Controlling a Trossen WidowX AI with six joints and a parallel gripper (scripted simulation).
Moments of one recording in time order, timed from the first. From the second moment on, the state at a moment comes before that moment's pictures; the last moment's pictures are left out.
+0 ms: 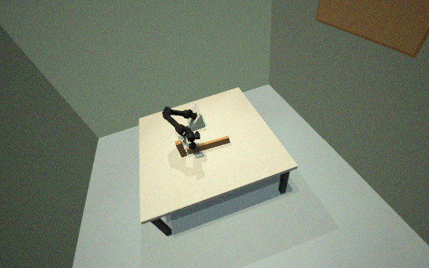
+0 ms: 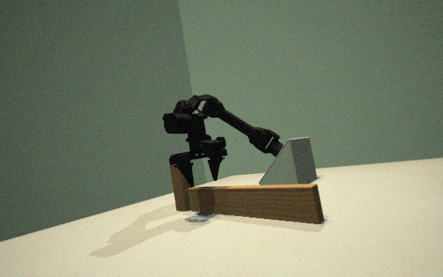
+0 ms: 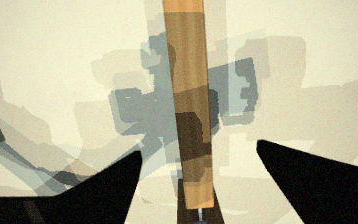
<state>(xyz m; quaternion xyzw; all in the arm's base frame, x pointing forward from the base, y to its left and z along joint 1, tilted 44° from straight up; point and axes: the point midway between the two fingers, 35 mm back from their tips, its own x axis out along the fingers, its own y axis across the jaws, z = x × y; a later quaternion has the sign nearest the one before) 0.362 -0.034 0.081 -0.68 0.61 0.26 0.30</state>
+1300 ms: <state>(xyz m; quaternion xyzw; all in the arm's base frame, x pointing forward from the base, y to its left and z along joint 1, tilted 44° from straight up) 0.368 -0.076 0.038 -0.68 0.61 0.26 0.30</state>
